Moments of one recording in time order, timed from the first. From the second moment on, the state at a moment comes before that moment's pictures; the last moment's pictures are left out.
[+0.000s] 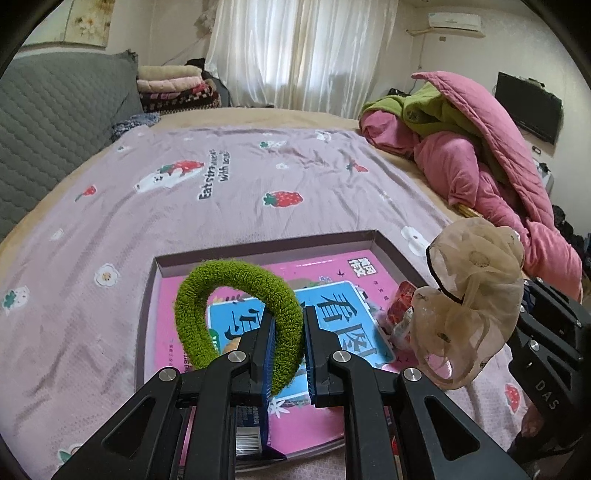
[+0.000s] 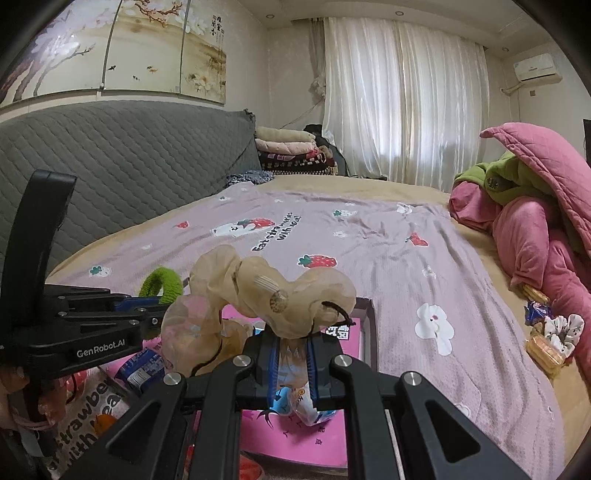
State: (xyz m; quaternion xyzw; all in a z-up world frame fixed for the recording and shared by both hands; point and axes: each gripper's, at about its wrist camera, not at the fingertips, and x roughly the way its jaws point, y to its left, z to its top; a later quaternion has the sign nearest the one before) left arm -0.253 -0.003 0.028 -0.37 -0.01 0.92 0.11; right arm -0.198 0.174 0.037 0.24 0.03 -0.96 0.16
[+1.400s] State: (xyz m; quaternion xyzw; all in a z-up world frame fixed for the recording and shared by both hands) left arm -0.262 0.026 -0.029 -0.40 0.03 0.91 0.12; right arm -0.211 0.188 -0.026 0.33 0.03 -0.93 0.12
